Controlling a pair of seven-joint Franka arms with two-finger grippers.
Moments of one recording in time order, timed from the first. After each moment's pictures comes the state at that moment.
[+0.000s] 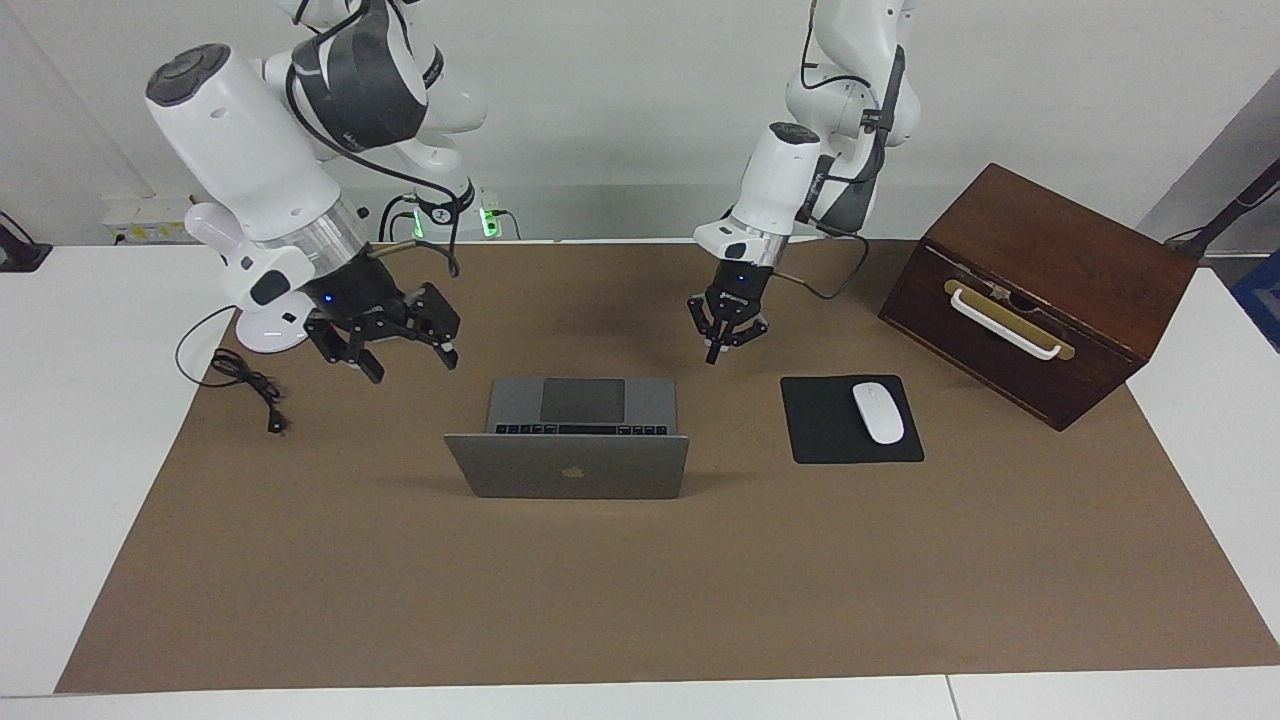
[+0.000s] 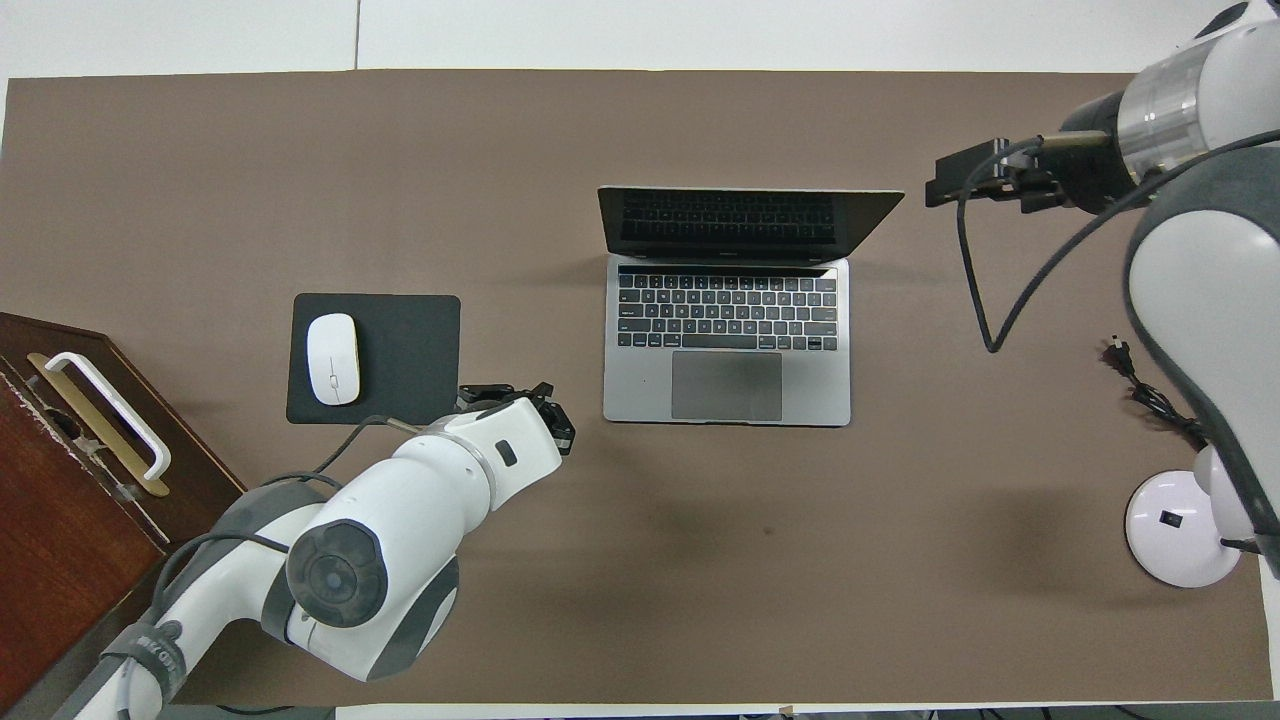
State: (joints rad) left arm -0.61 -0.10 0.02 -2.45 -0.03 2.82 -0.13; right arm -0.03 0.16 0.14 -1.48 0.17 1.76 0.09
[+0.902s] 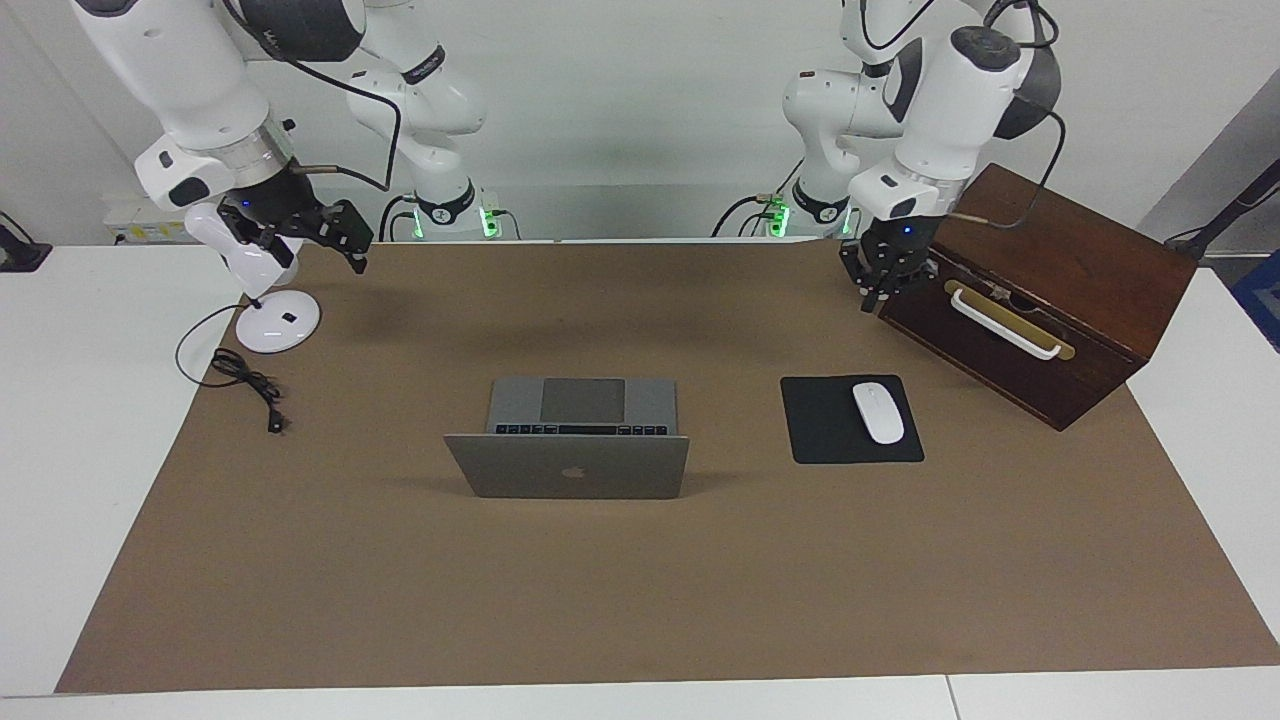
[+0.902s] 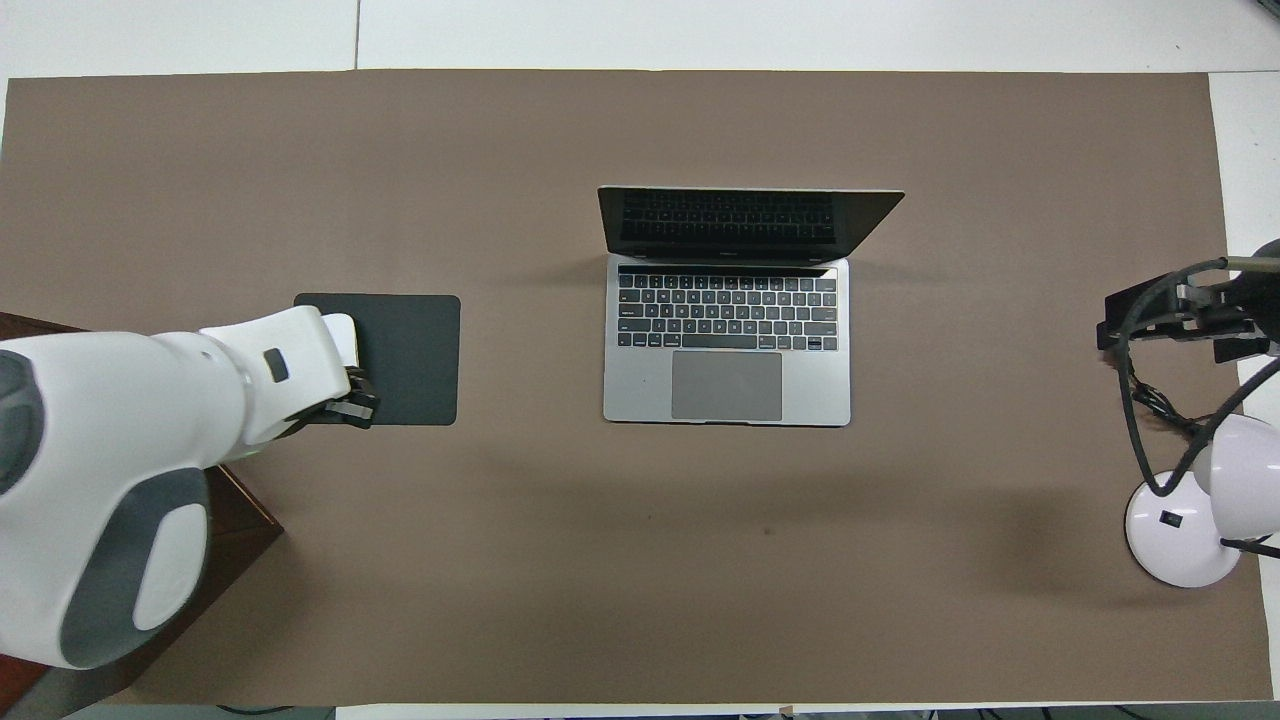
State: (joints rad) left arm -0.24 -0.26 0.03 -2.09 -0.02 1.97 0.24; right arm -0.13 -0.03 0.13 -1.62 0.03 1.53 0.14
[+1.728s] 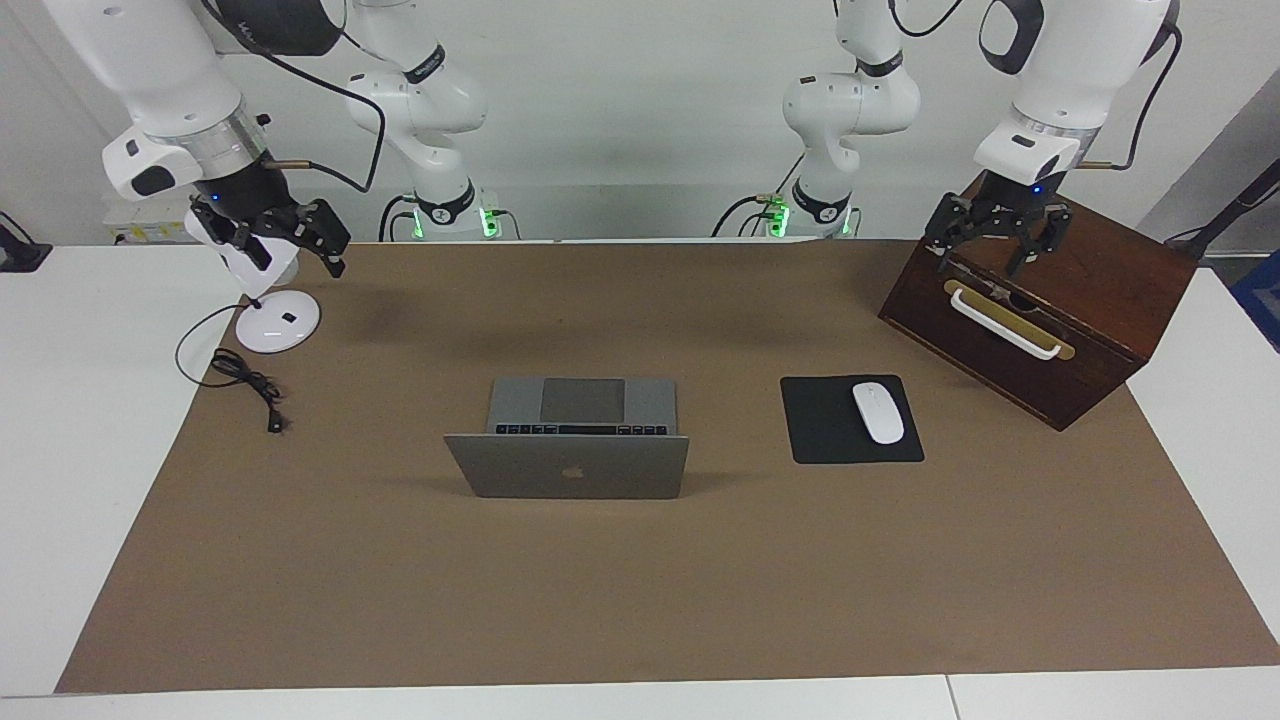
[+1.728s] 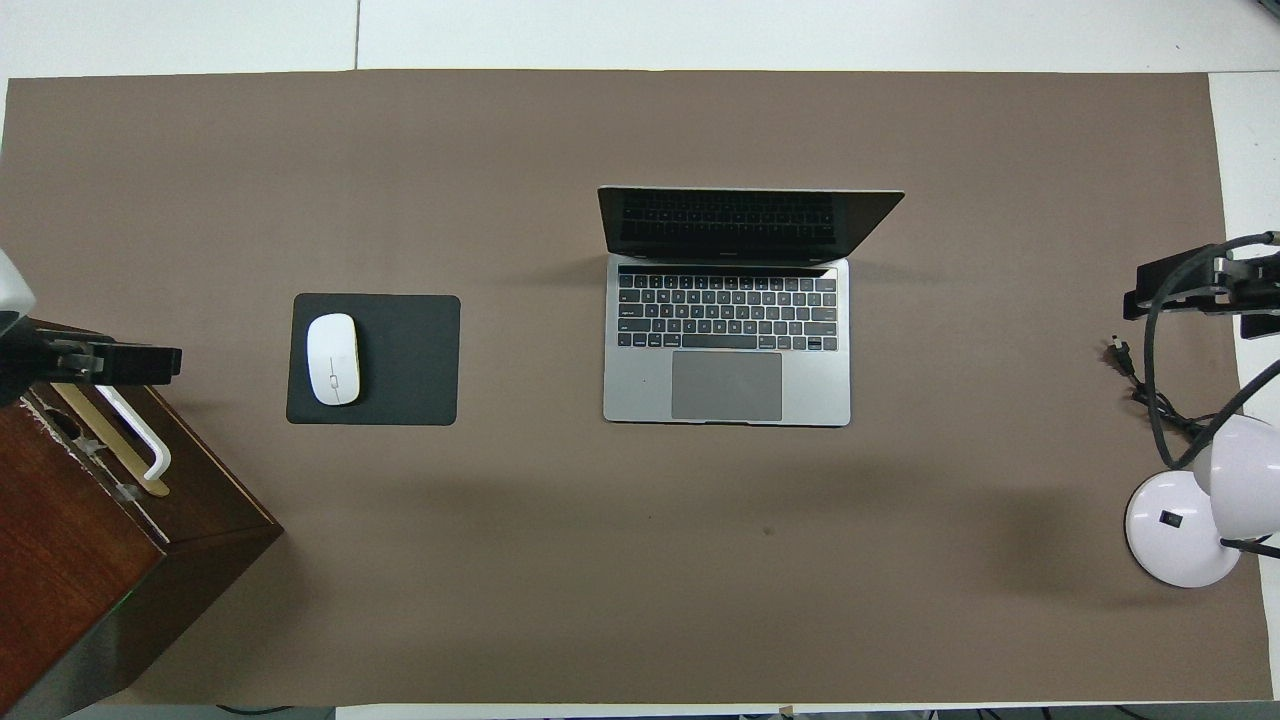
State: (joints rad) left arm -0.08 -0.23 0.03 -1.91 0.00 1.82 0.14; right arm -0.03 -0.04 -0.01 -1.61 0.03 1.55 0.14
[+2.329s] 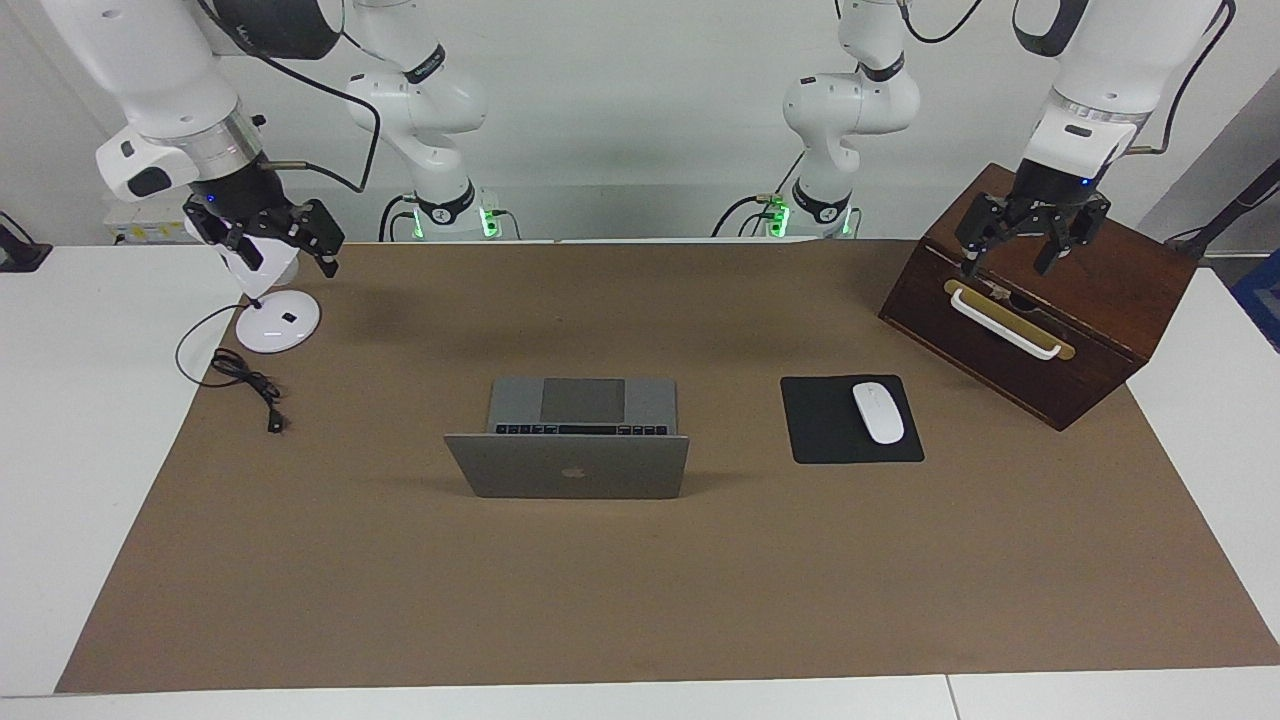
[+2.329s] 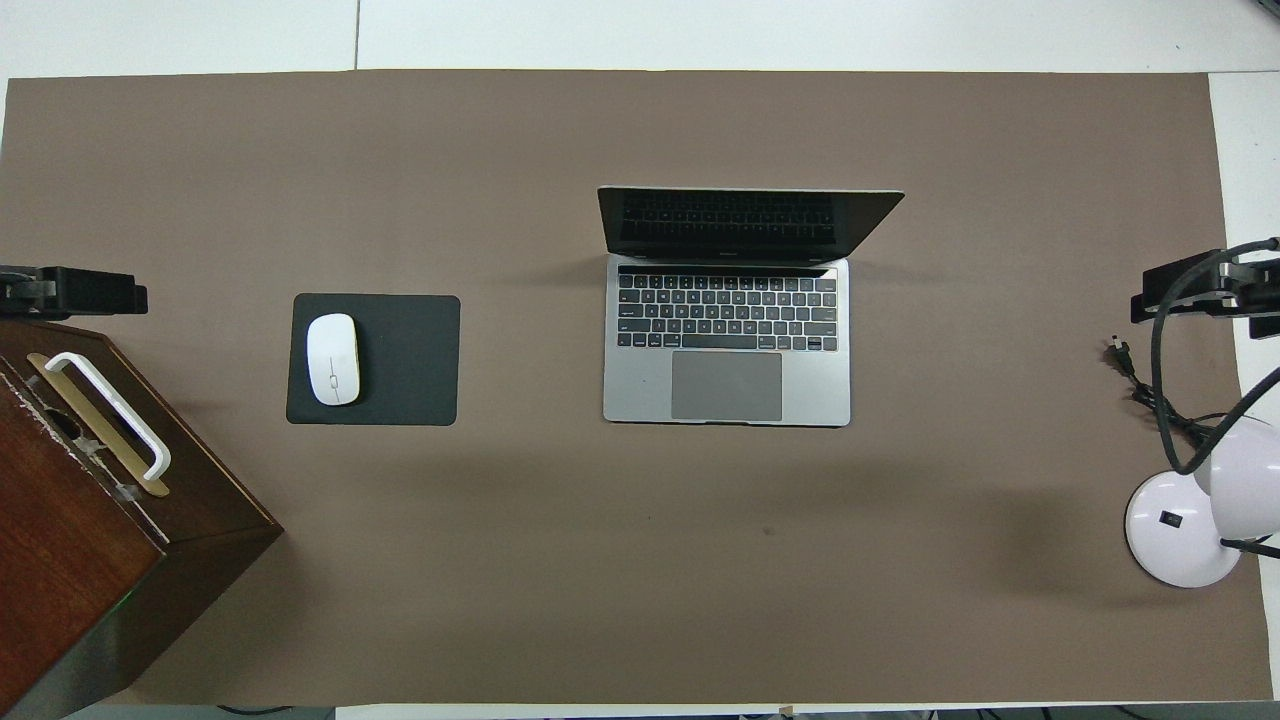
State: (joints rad) left arm -0.07 -0.12 0.02 -1.74 -0.02 1.76 -0.03; right arm -0.03 -0.04 -0.01 -1.61 0.00 1.55 0.10
